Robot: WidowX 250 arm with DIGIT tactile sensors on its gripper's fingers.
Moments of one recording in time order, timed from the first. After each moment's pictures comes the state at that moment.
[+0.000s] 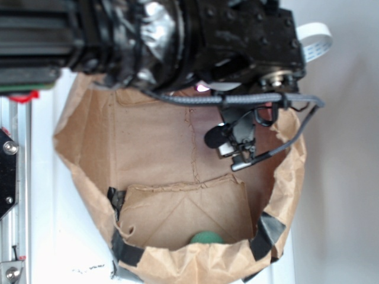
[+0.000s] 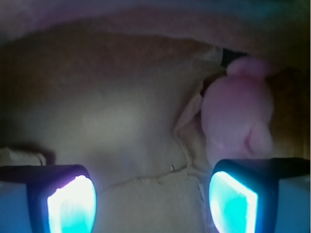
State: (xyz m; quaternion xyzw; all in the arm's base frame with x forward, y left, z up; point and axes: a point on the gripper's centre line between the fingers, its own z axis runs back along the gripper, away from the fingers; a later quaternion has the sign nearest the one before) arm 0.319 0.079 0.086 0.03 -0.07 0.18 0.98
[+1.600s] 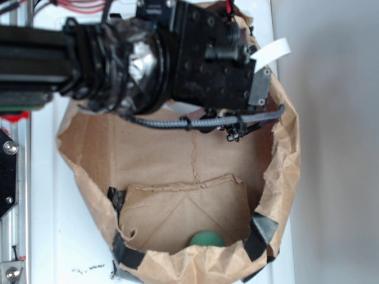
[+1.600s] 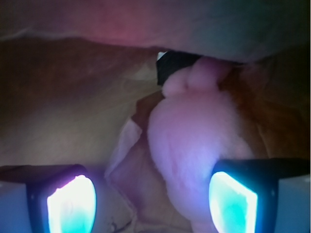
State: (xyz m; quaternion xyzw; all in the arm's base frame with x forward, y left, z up) arm 0.320 0.101 0.061 0.15 -0.16 0.23 0.95
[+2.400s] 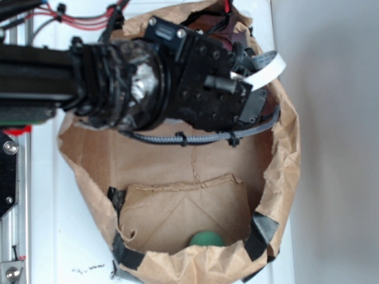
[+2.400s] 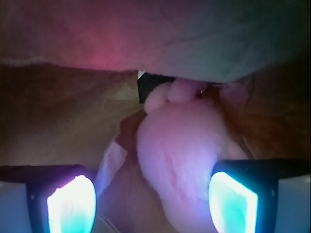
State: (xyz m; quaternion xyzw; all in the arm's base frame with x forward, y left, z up) arm 0.322 0.105 0.056 0.18 -0.18 0.25 0.93
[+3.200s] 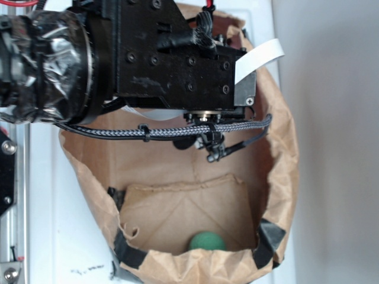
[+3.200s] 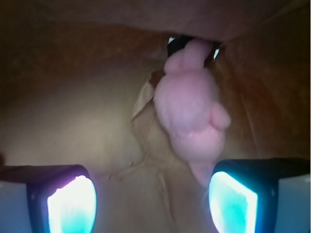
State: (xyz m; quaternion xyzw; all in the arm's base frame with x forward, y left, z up) arm 0.292 0.075 0.091 0.09 -0.11 0.21 0.97
